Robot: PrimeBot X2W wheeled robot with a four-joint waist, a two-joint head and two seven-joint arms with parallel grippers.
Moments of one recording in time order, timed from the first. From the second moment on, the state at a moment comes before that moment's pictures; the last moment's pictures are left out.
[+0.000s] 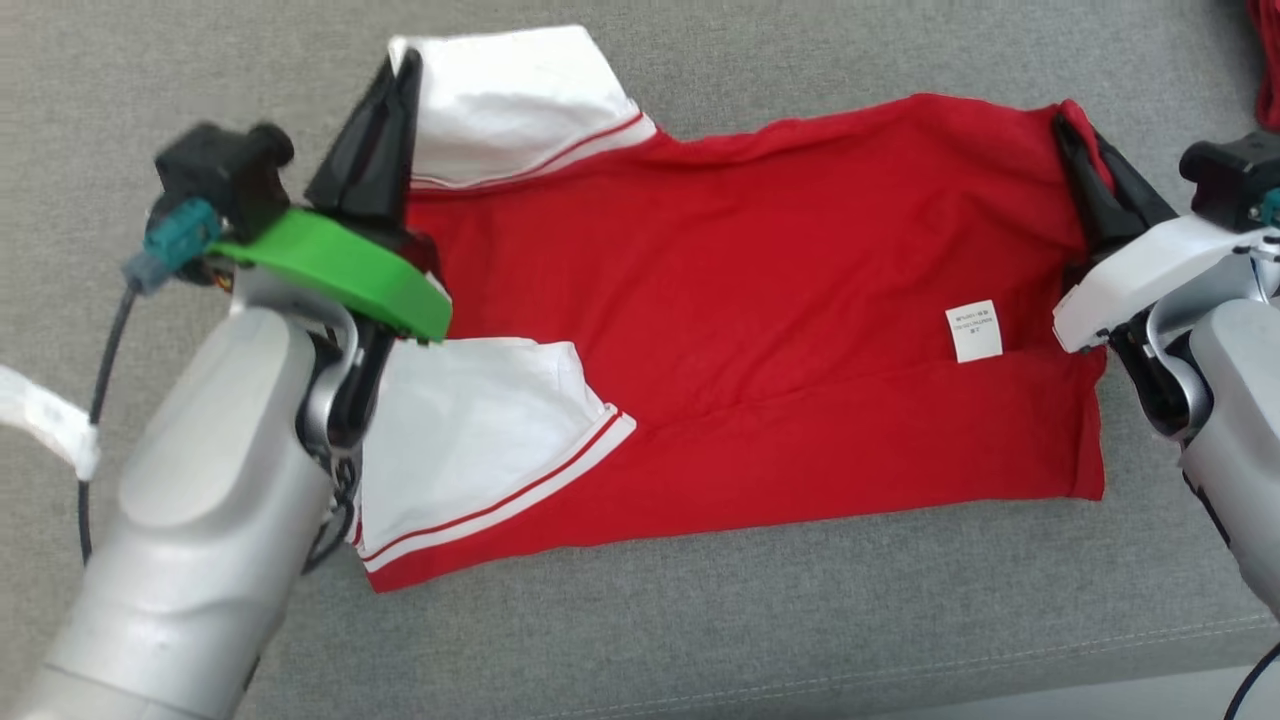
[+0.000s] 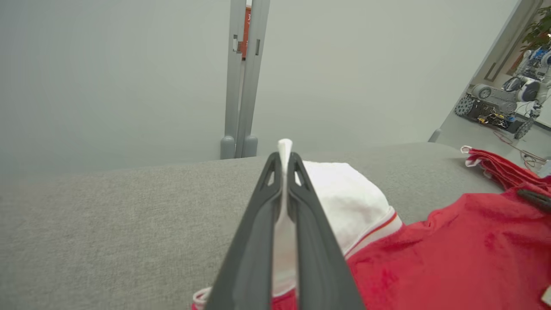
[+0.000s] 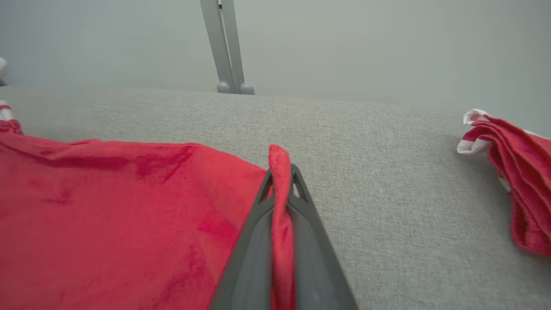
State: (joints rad) left arm -0.83 0.28 -0.58 0.50 -0.72 -0.08 -0.26; right arm -0.77 -0.47 0.47 0.65 0.60 0.13 -0.26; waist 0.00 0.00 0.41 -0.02
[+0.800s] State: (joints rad) left arm -0.23 0.20 -0.43 0.20 -0.63 0.00 -0.26; right arm -0.32 -0.40 0.18 0.39 0.48 0.13 -0.26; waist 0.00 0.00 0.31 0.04
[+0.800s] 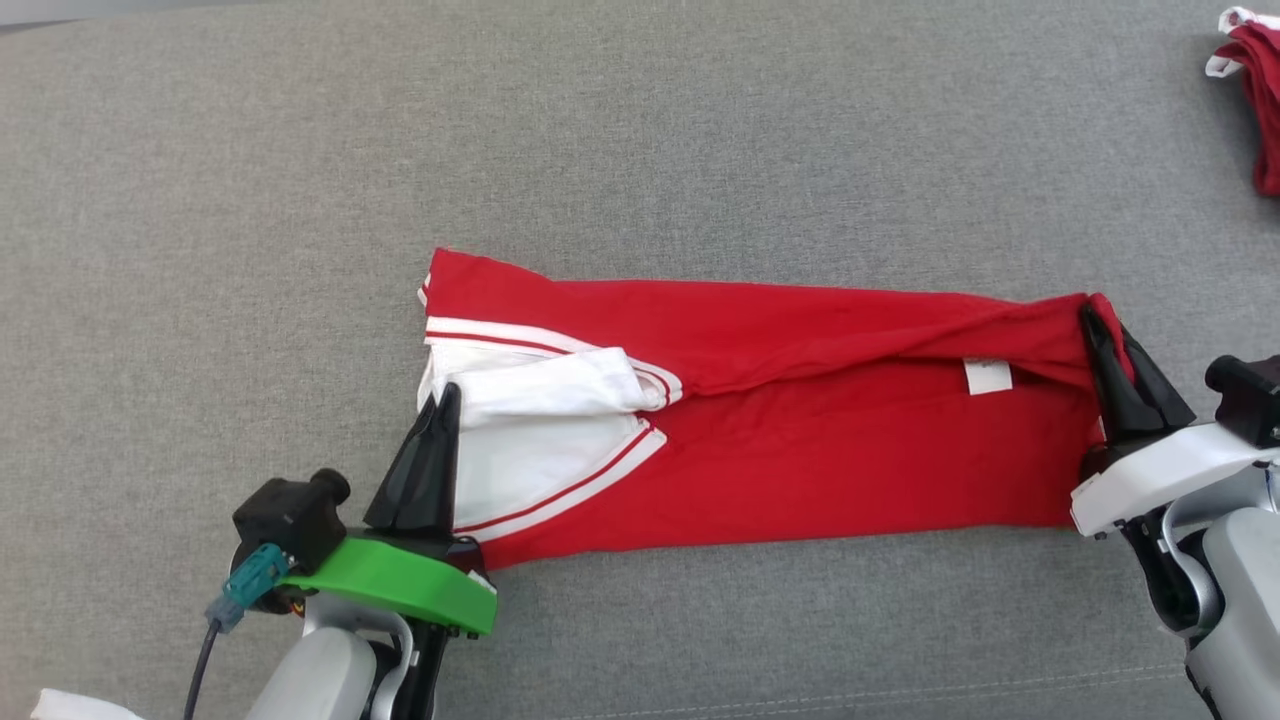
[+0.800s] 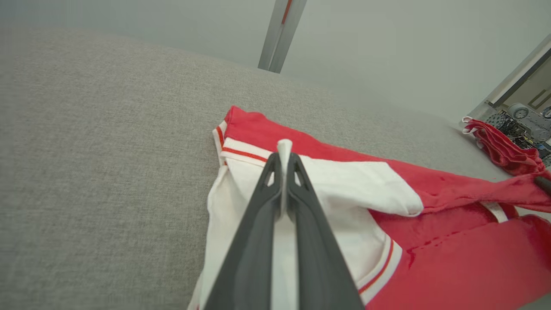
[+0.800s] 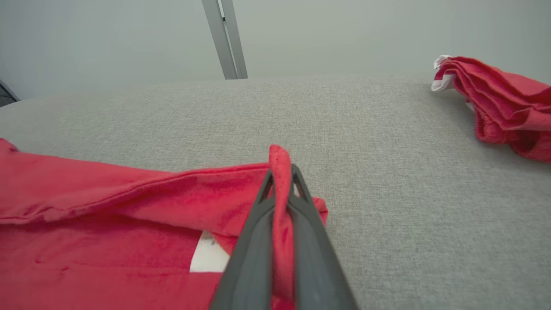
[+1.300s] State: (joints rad) left arm -0.14 0.11 -0.18 0.08 -0.41 -0.02 -0.26; right arm -0.24 -0.39 0.12 0.31 0.50 0.13 -0.26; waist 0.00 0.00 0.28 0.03
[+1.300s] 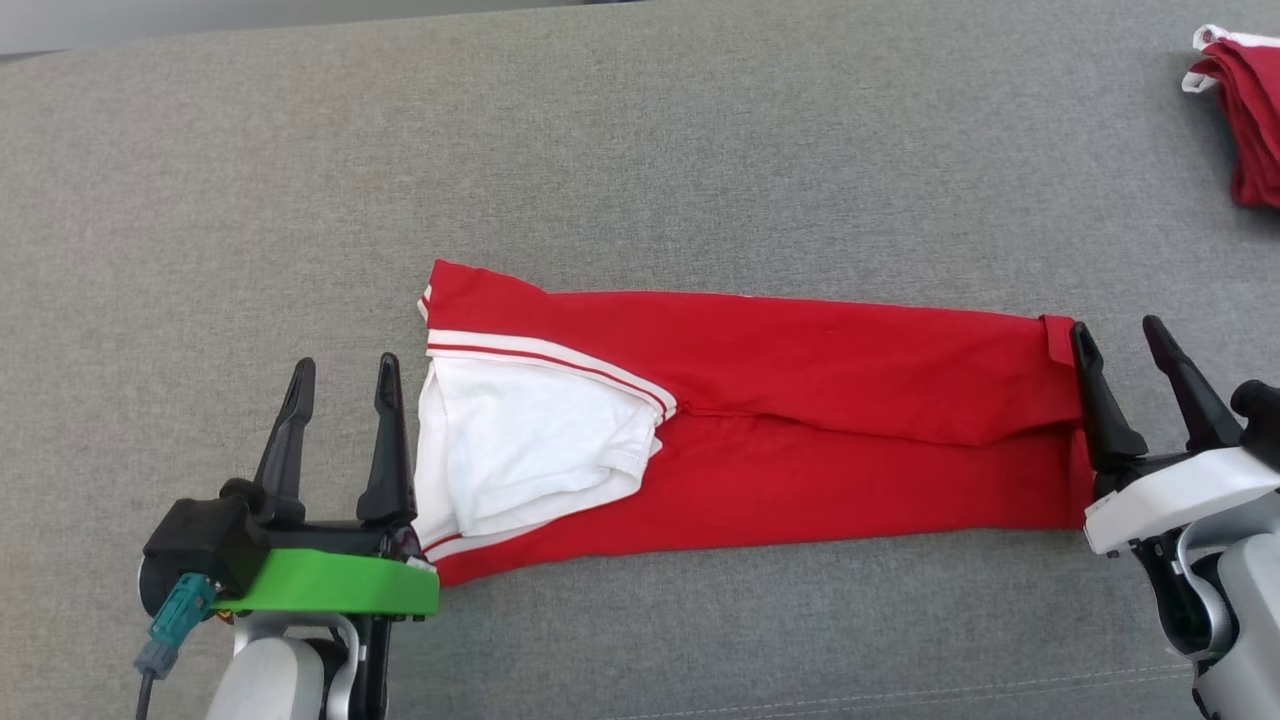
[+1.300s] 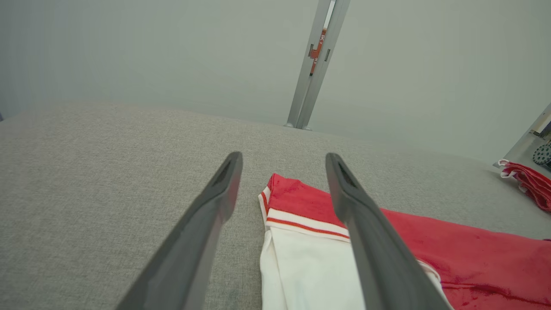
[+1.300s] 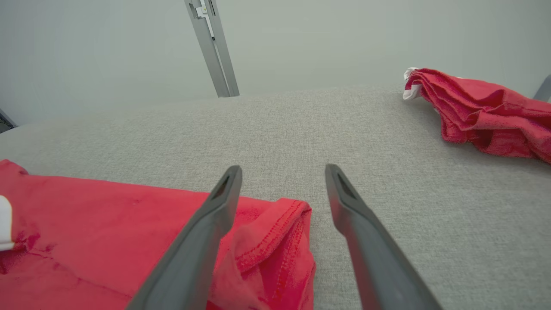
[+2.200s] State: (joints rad) left arm -0.08 0.05 -0.01 0.05 -0.22 -0.06 -0.26; right arm -0.32 -0.30 0.13 0.62 0.59 0.13 -0.26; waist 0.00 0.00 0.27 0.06
